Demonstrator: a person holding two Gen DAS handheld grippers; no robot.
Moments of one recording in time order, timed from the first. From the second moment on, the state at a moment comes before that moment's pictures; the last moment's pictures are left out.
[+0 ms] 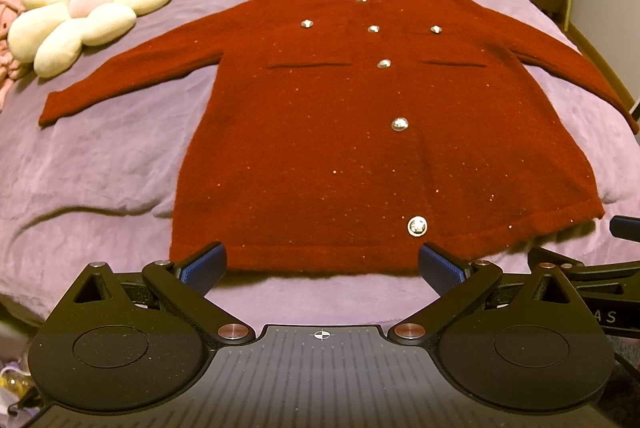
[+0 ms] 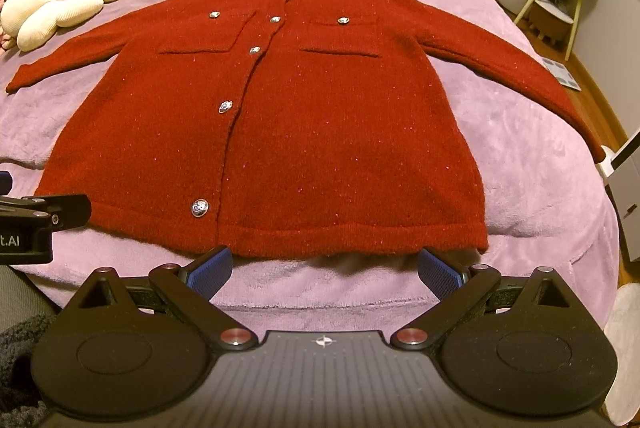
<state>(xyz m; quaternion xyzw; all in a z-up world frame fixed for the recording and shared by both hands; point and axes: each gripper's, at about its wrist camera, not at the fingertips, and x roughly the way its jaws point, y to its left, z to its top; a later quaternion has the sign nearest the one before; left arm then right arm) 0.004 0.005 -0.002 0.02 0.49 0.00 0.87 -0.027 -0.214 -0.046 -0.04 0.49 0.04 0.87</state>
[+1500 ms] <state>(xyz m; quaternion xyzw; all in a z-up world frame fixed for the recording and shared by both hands) 0.011 0.007 -0.006 0.01 0.50 0.01 0.87 -0.023 -0.215 -0.046 -0.04 0.48 0.04 0.87</state>
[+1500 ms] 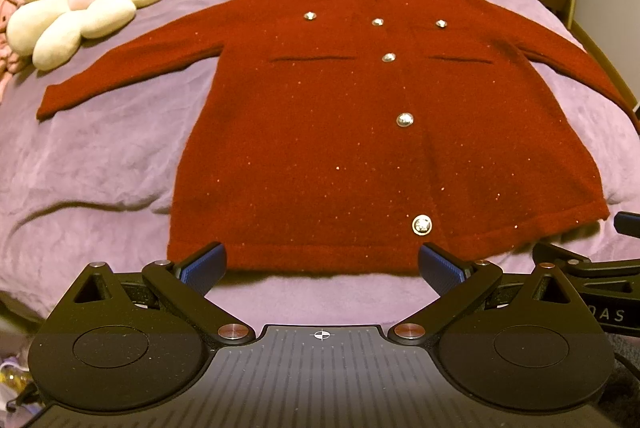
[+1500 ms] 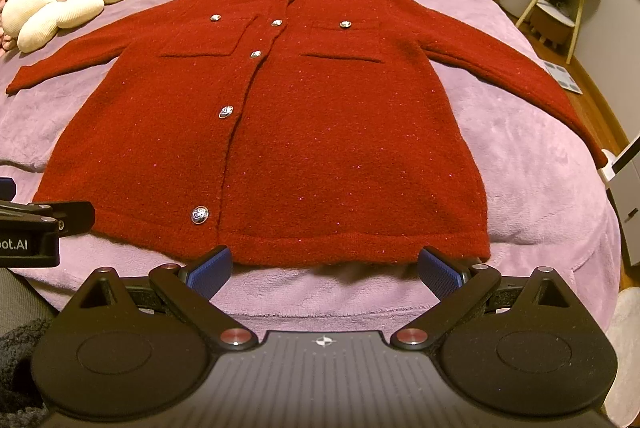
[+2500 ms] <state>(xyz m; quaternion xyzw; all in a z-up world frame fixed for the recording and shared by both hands) 0.010 0.004 -0.011 0.01 0.50 0.01 0.86 -0.027 -0.220 -0.047 -0.03 0.48 0.04 0.88</state>
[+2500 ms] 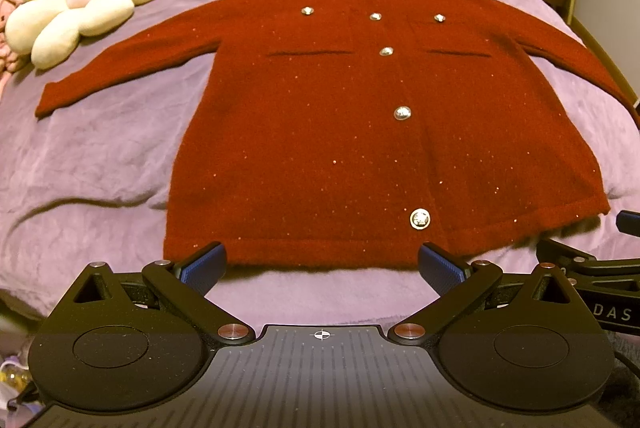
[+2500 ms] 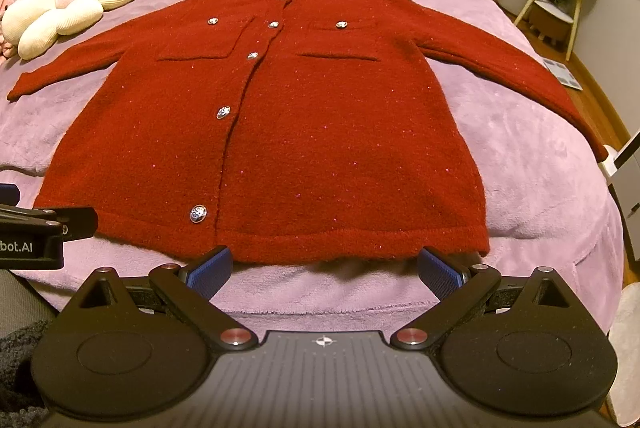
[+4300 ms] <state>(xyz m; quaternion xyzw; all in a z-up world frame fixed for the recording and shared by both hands) 0.033 -0.002 -0.034 0.01 0.54 0.00 0.84 -0.013 -0.247 -0.066 0.07 0.48 0.10 0.87</state>
